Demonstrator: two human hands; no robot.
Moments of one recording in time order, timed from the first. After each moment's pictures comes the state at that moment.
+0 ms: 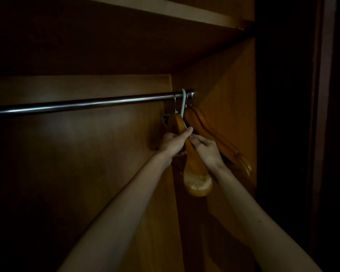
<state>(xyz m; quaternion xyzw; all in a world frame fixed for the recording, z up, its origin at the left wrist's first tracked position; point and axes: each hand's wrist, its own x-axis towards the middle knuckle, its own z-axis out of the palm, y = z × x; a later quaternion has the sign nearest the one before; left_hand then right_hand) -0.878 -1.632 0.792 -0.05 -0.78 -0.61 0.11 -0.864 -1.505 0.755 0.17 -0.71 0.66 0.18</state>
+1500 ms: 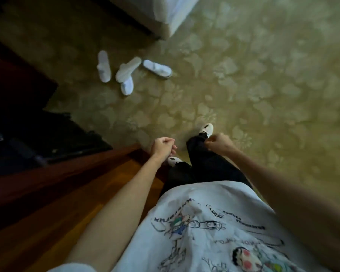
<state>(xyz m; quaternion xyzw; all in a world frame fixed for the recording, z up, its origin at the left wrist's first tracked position) -0.536 -1.390 0.144 -0.36 -0.71 -0.01 -0.60 -0.315 -1.438 0.152 -0.77 -0.38 0.52 -0.04</state>
